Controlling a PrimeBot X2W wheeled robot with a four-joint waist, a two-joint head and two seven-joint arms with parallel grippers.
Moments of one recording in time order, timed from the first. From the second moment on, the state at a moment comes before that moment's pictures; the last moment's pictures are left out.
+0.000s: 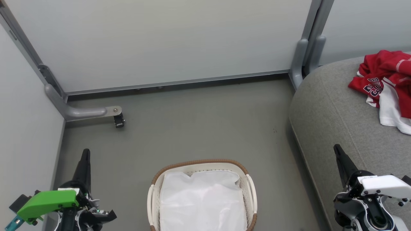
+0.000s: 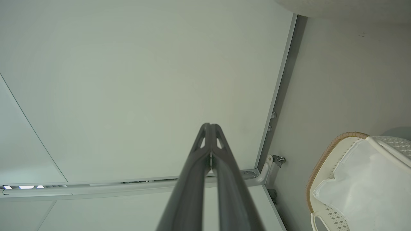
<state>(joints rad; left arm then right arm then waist) -0.10 0.05 0.12 0.25 -1.61 -0.13 0.11 -0.10 -0.05 -0.11 0.25 1.61 0.13 0.11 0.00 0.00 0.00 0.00</state>
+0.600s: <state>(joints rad) -0.10 0.05 0.12 0.25 -1.61 -0.13 0.11 -0.10 -0.05 -0.11 0.25 1.61 0.13 0.11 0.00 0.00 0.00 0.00</state>
